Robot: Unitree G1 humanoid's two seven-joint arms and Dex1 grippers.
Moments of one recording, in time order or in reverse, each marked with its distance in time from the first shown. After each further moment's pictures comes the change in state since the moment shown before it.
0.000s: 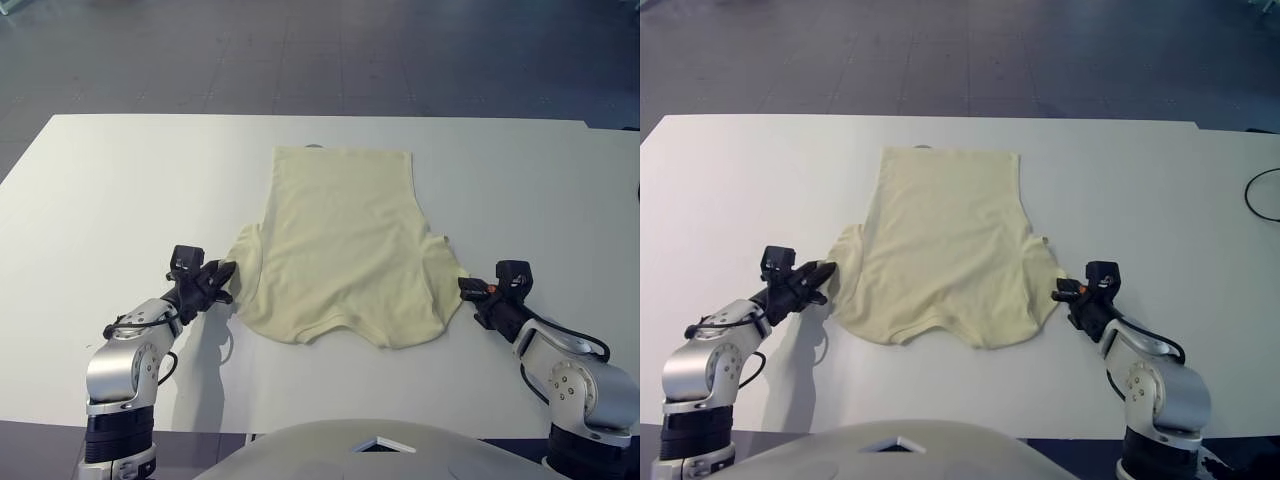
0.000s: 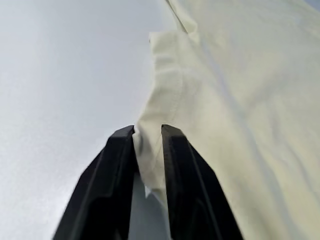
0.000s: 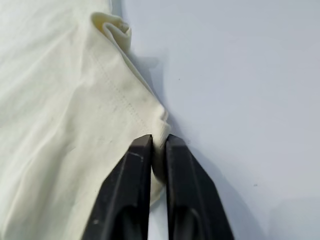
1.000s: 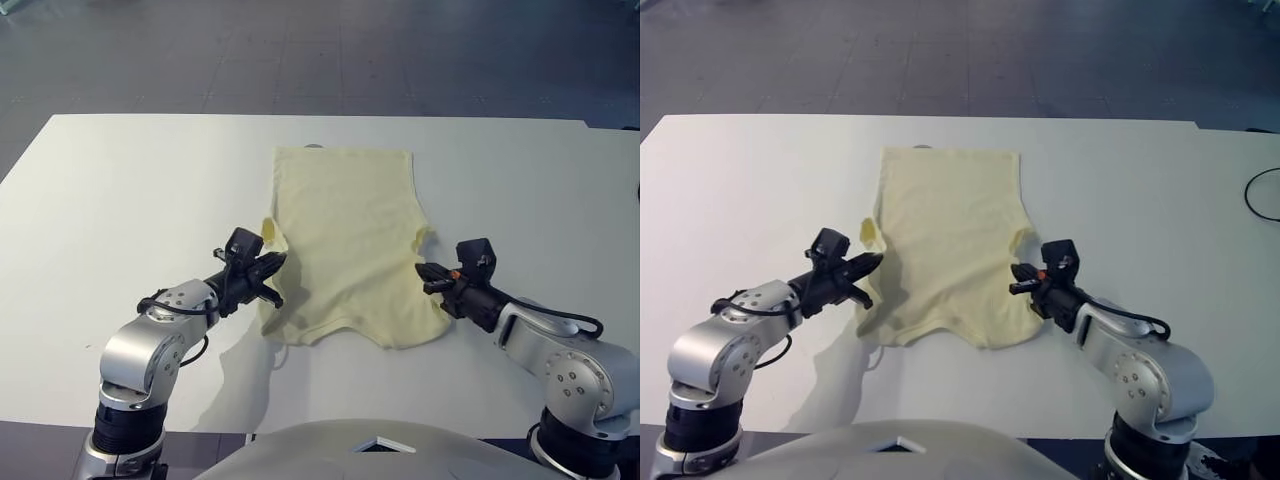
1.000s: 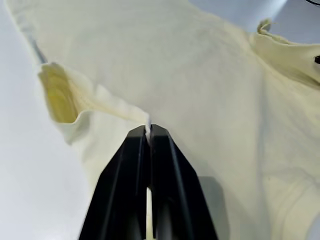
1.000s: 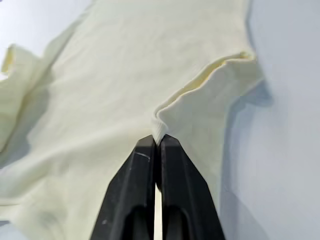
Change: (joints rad) left arm -0.130 0.042 -0.245 -0.307 -0.073 0.260 0.049; right arm -0.154 0.019 0.107 -0.245 0.165 0.306 -0.024
